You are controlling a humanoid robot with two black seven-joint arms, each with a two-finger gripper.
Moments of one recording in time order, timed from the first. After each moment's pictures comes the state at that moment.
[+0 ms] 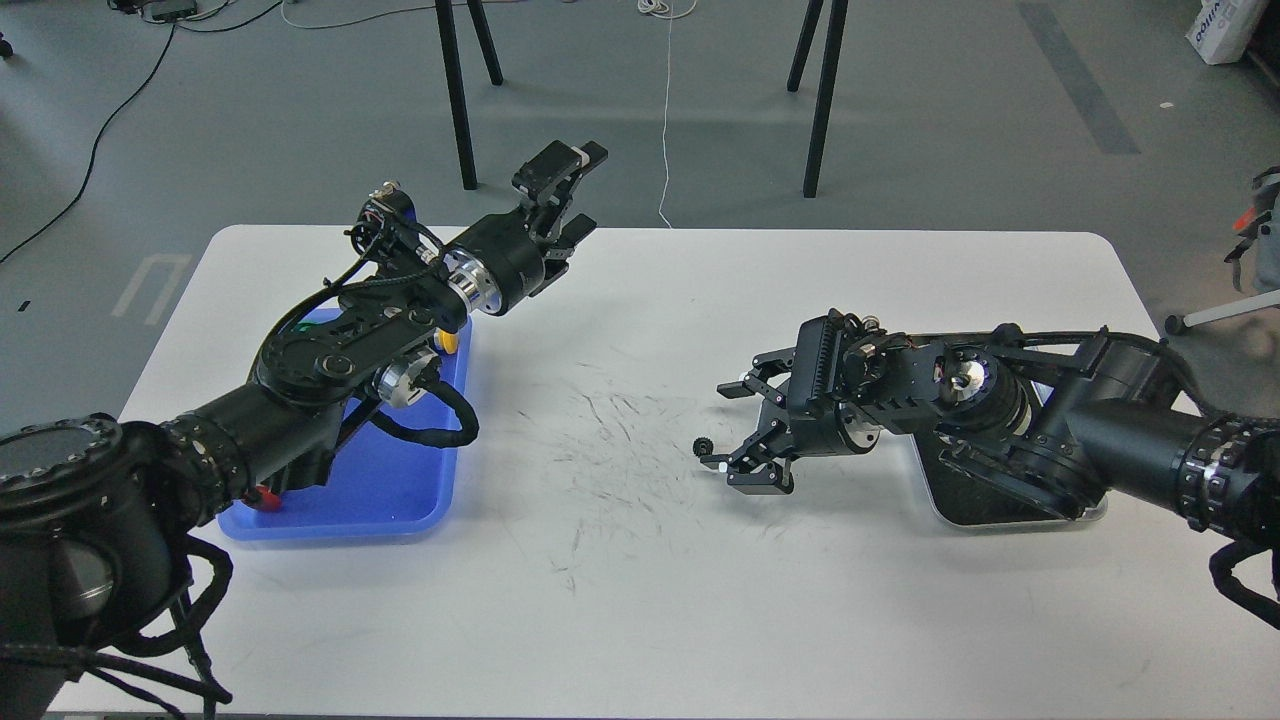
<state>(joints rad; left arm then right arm) -0.99 0.07 -0.25 -0.51 0.46 -0.17 -0.49 1.04 -0.24 -0.13 0.79 -2.14 -0.13 0.49</state>
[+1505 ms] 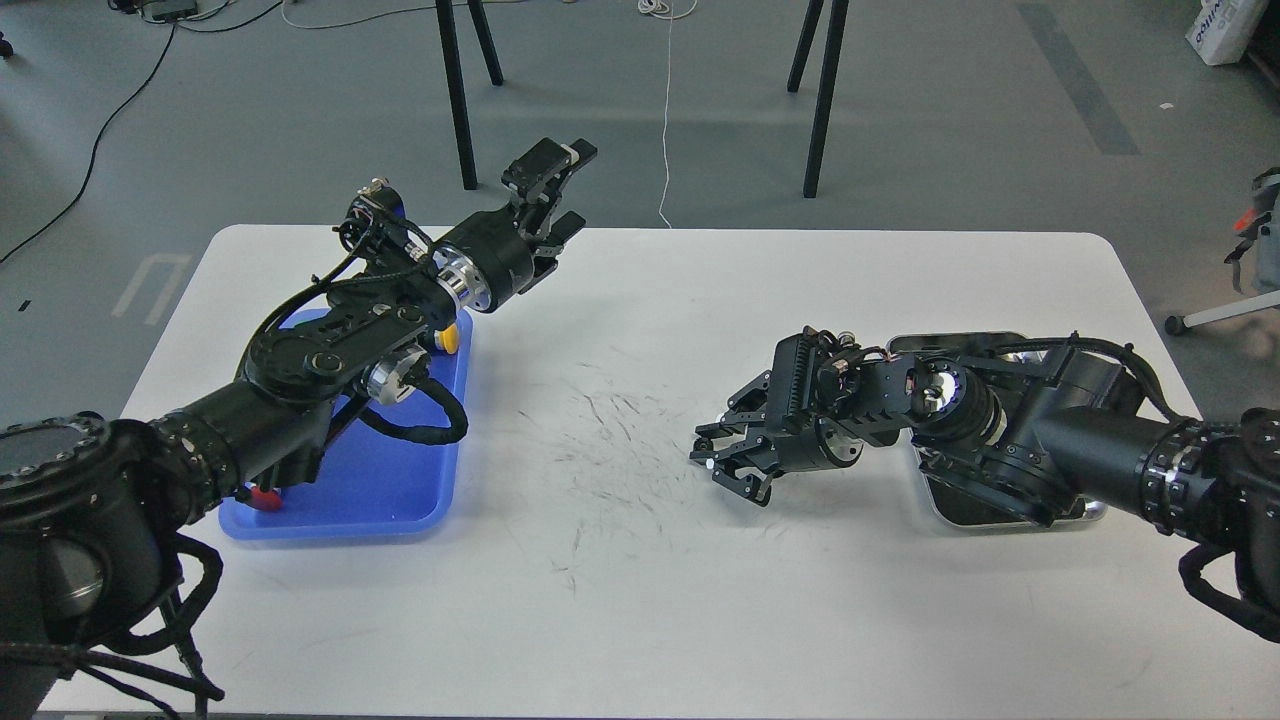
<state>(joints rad) -0.99 0.08 -0.25 -0.51 0.46 -0.17 -0.49 1.04 -0.18 -0.18 0.75 -2.14 -0.10 0.49</state>
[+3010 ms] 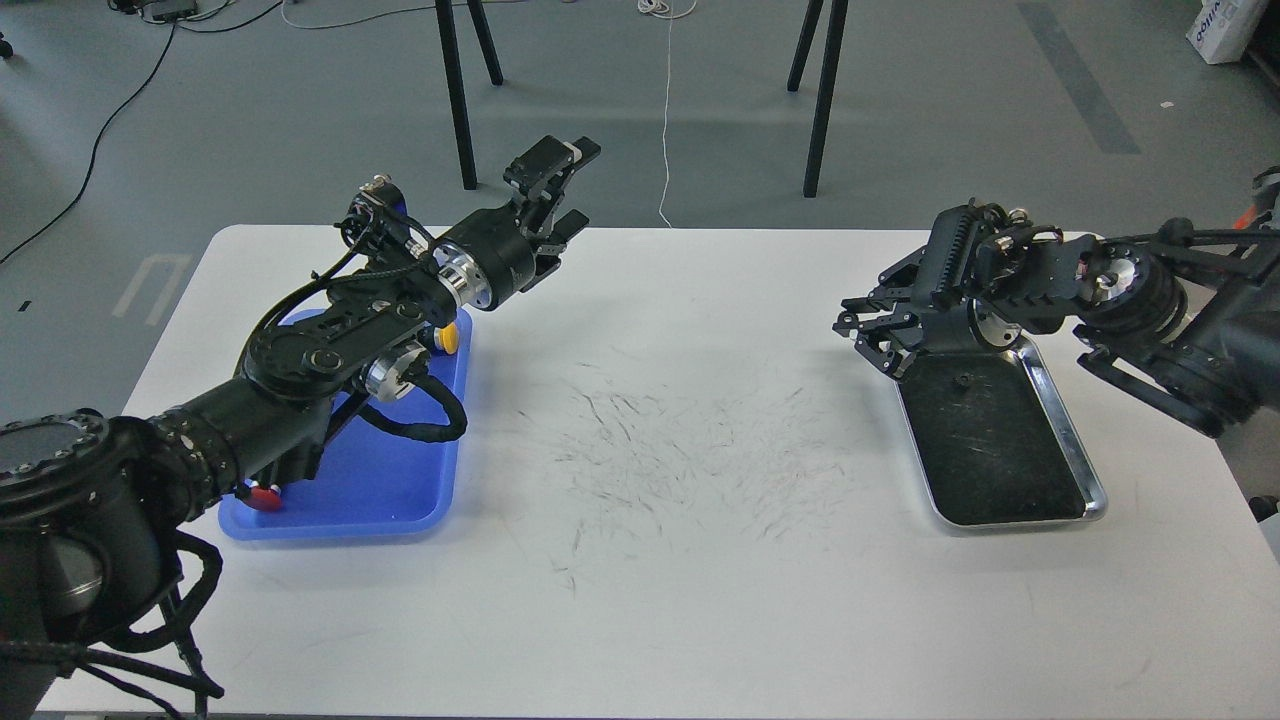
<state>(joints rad) -1.00 0.08 -0.25 -0.51 0.47 -0.19 -0.49 1.19 -0.47 -0.18 0.76 -2.14 -0.08 0.49</state>
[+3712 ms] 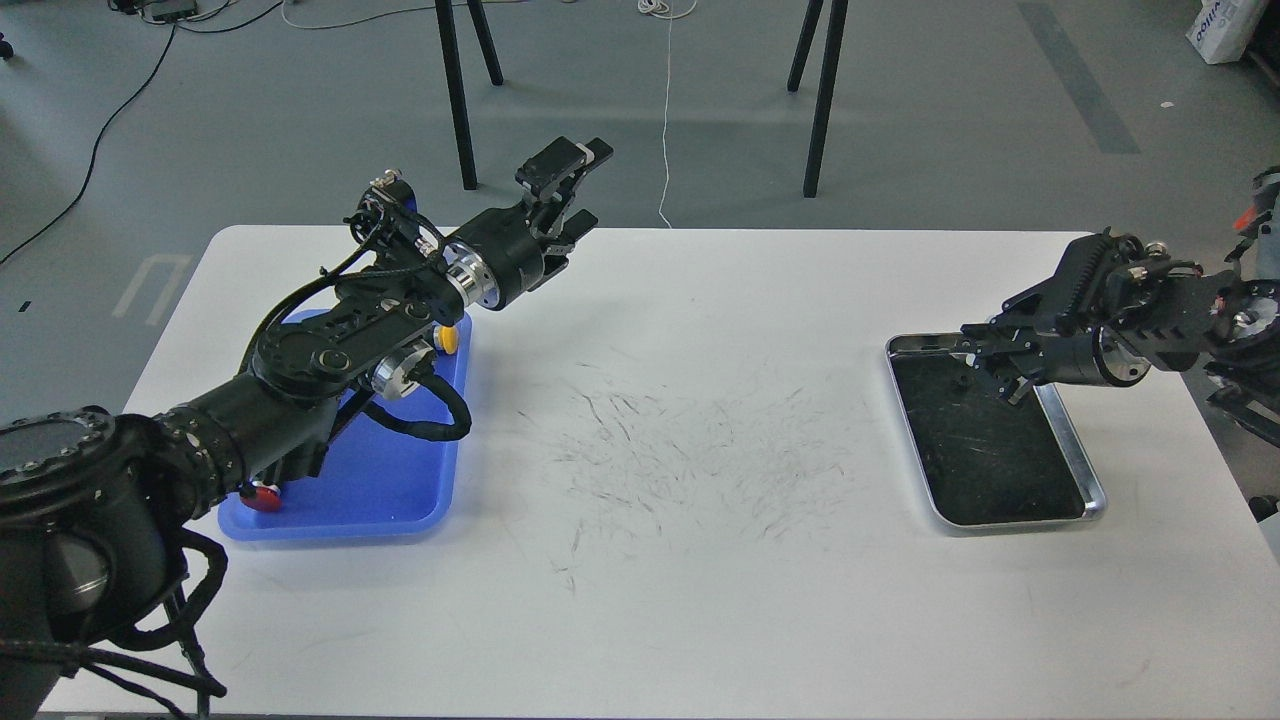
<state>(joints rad) -1.01 0.07 -0.25 -0.51 0.50 -0.19 -0.49 1.09 -0.66 -0.18 0.78 -2.14 -0.10 0.49</state>
